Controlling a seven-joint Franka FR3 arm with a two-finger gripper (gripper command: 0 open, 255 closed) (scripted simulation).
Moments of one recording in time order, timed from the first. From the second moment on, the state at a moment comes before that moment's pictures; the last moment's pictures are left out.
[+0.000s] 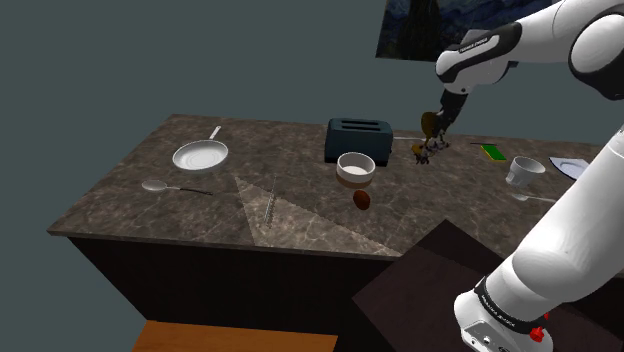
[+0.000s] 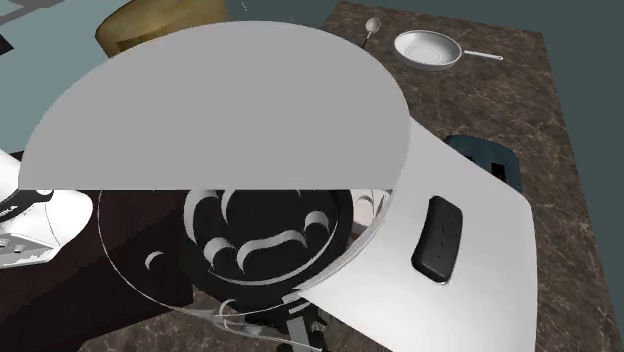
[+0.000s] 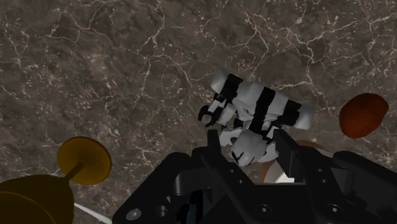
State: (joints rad) arm -0.12 0.07 -0.55 -2.06 0.04 2.12 -0.65
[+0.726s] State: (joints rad) arm -0.03 0.24 -0.46 -1.78 0.11 2.00 -0.48
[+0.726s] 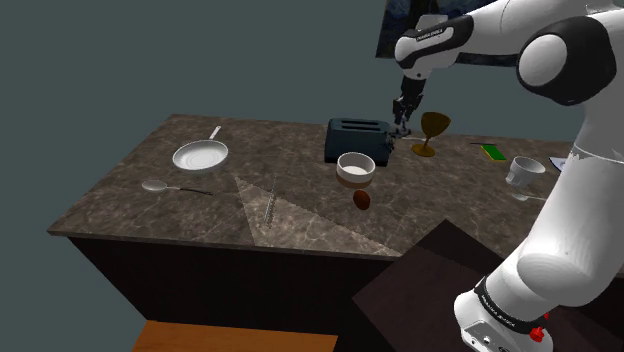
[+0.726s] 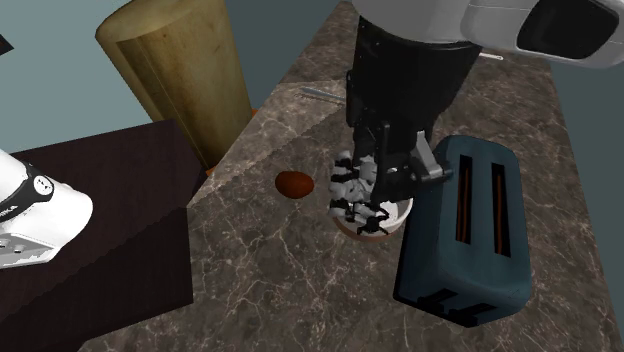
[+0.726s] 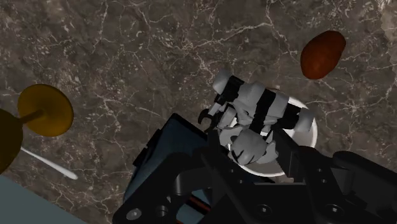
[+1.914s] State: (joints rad) arm 0.01 0.56 -0.37 -1.33 0.20 1.86 -0.32
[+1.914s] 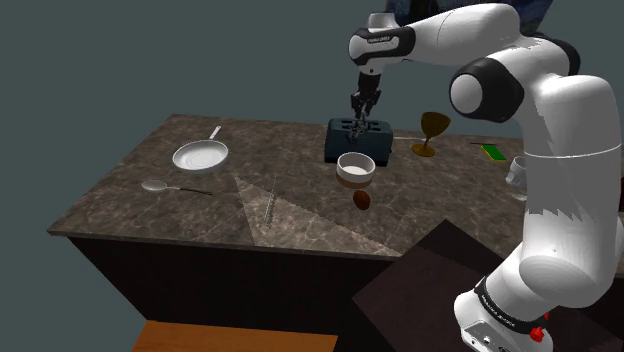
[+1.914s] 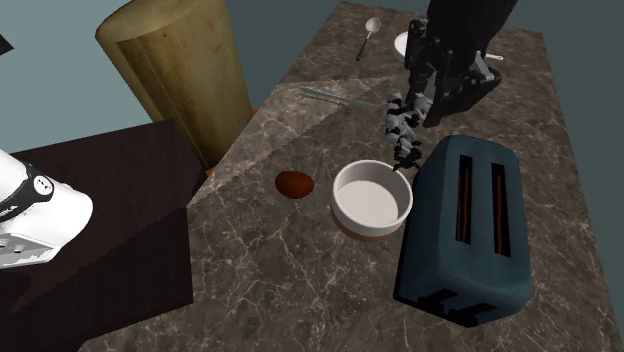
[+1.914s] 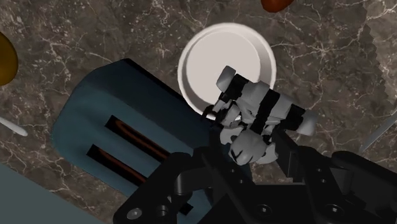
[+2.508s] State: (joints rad) arm 0.02 0.59 -0.36 -1.41 0.21 1.96 -0.33
